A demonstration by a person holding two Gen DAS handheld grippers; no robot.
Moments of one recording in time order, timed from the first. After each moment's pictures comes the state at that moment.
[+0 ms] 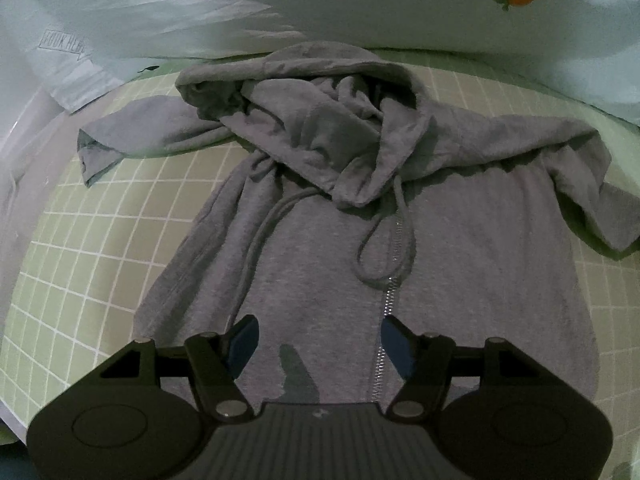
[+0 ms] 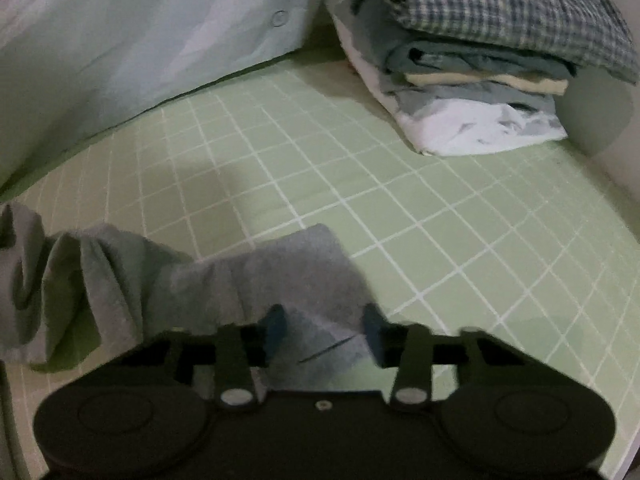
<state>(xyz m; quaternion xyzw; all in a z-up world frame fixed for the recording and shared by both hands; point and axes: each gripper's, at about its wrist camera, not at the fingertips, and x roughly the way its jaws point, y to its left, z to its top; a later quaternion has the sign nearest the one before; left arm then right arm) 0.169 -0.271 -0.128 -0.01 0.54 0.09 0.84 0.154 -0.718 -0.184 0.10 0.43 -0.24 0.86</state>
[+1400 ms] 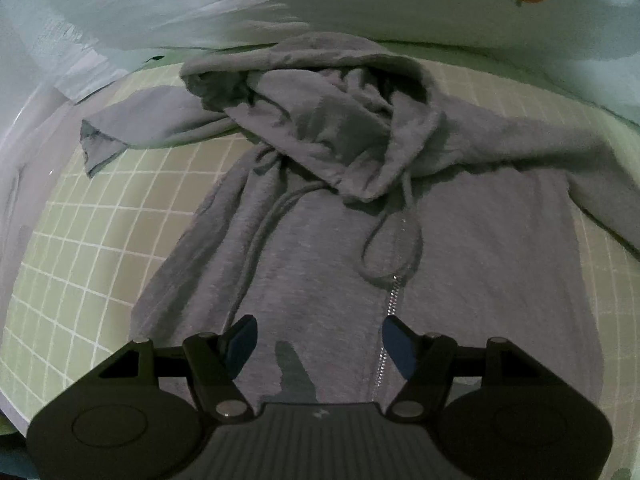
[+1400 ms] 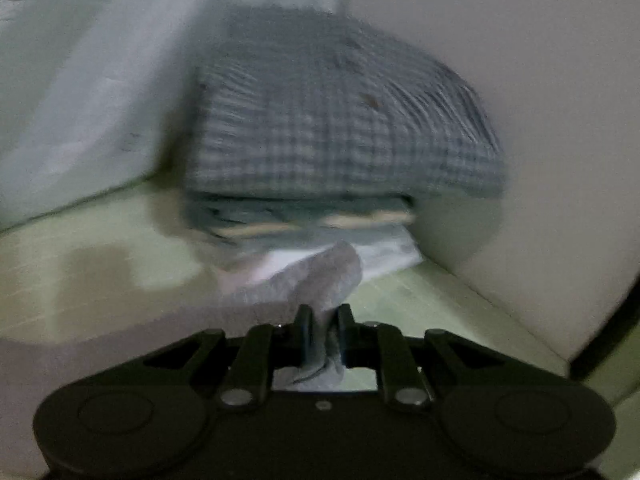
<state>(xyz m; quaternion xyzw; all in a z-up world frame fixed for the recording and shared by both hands) 0.174 -0.264 -0.133 -0.03 0.54 0.11 0.83 0.141 -0.821 -0.133 0.02 0.32 -0.40 0.86</state>
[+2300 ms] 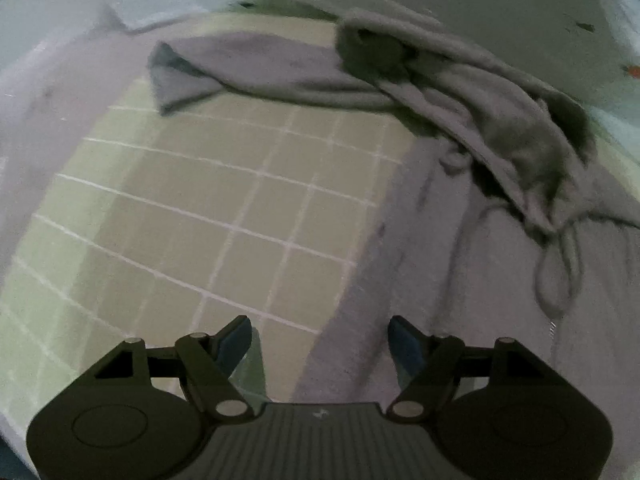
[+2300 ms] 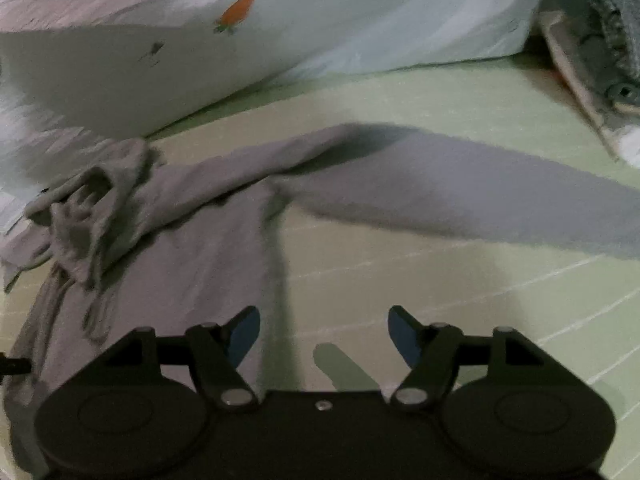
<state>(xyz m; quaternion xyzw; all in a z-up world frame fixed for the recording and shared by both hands) 0.166 -0.117 -0.167 -0.11 0.55 0.10 0.82 0.120 -0.527 -0.154 0.11 0.46 -0.01 0.88</state>
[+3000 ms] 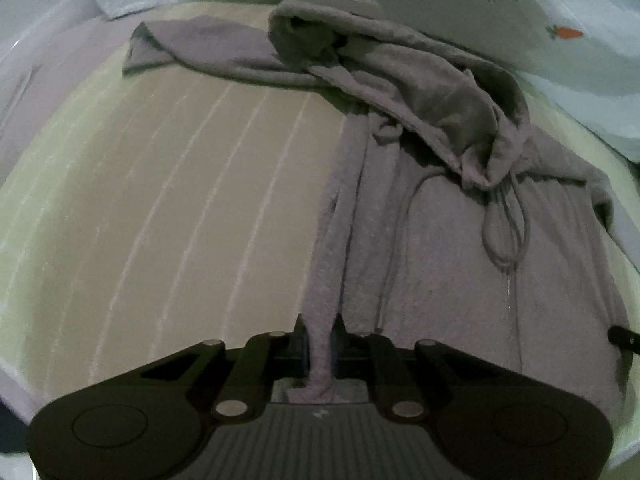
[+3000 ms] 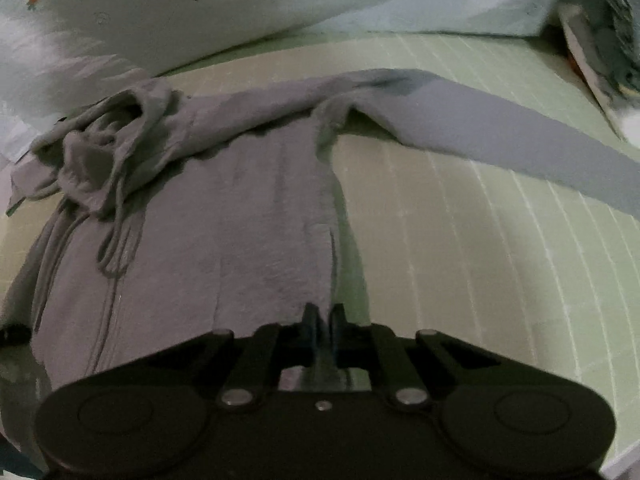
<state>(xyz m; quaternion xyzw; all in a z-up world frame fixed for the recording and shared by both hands) 0.077 -0.165 -0.162 -0.13 0.54 0.06 0.83 0.053 -0.514 -0.165 0.06 0.50 0.01 0.87</state>
